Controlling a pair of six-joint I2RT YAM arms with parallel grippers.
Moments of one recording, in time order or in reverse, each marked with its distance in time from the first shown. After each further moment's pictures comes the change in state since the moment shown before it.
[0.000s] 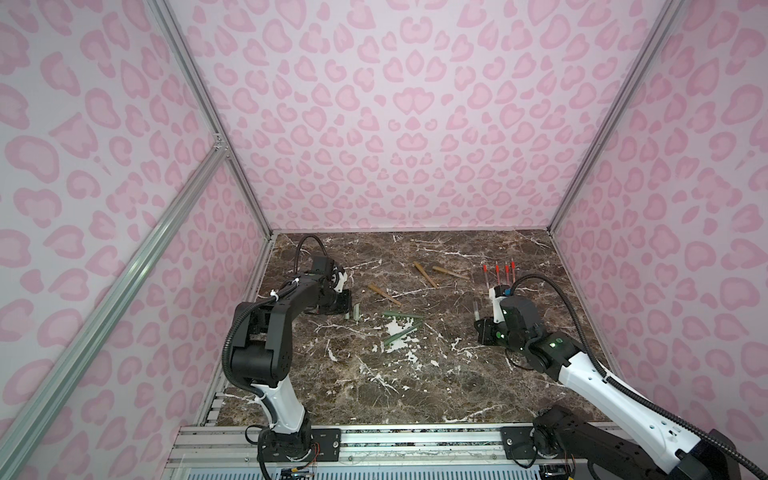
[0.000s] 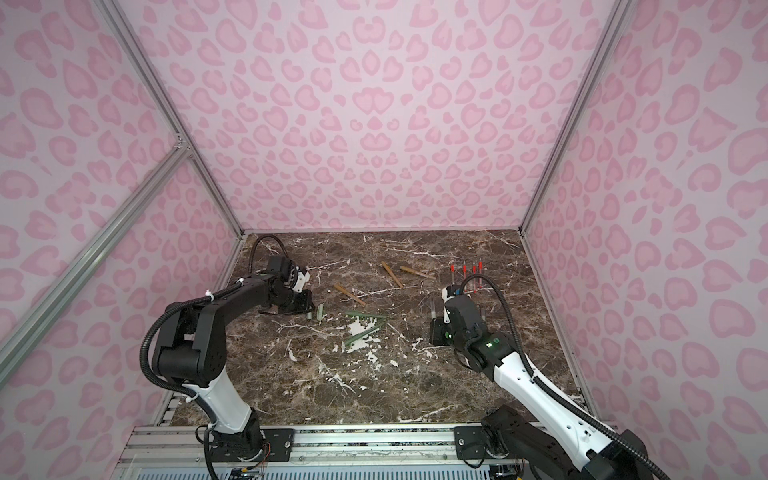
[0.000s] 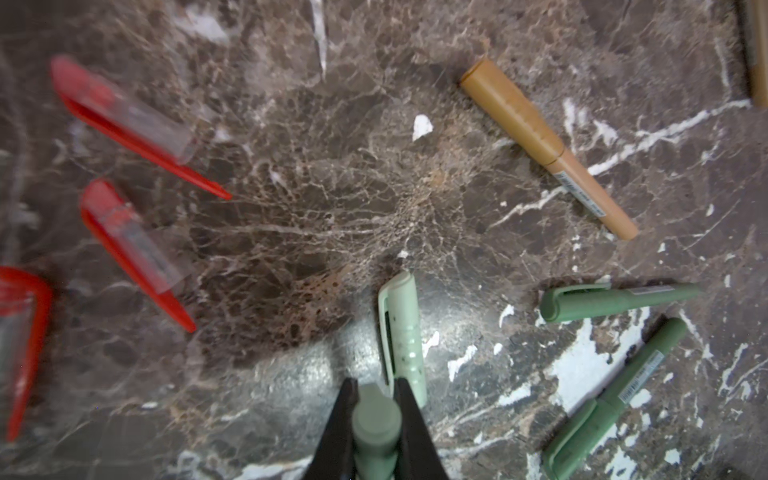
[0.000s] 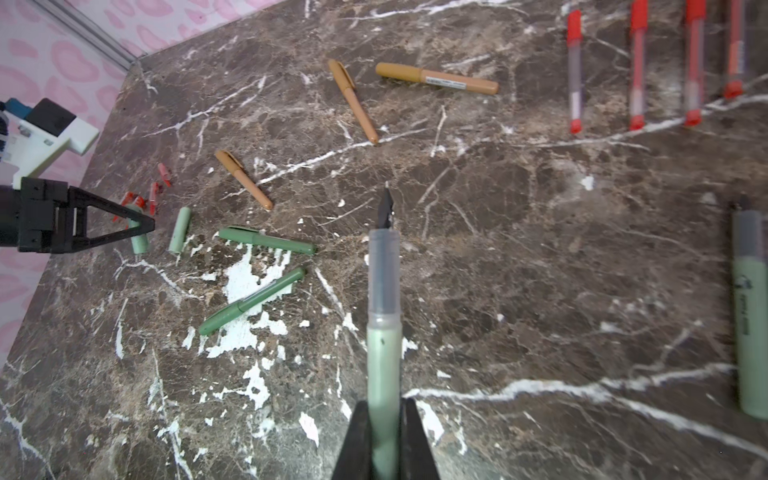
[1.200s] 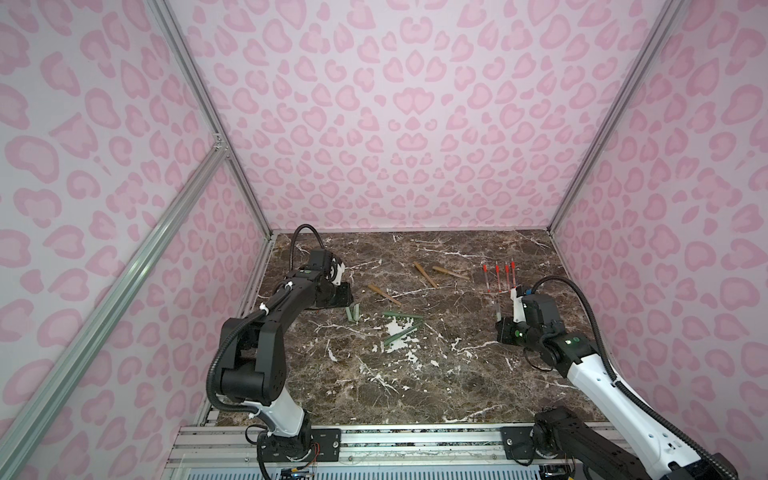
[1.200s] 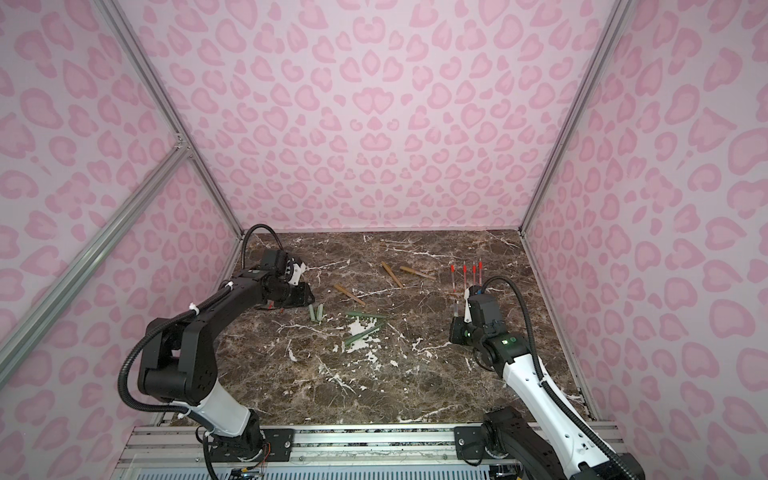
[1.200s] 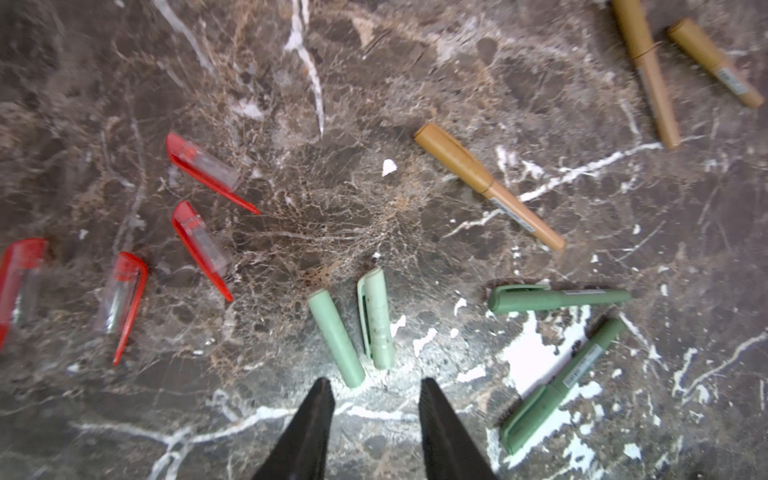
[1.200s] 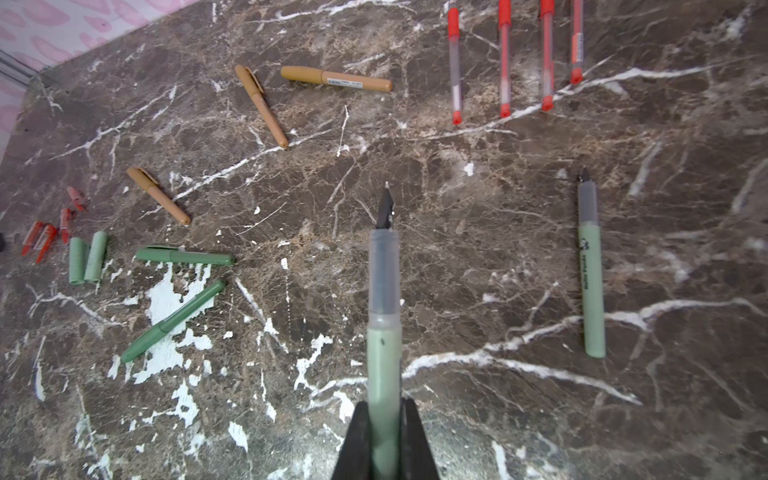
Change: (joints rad) left arm -0.019 -0.214 -0.004 -0.040 -0.043 -0.039; right arm -0.204 0.002 0.013 -0.108 -0.055 -0.111
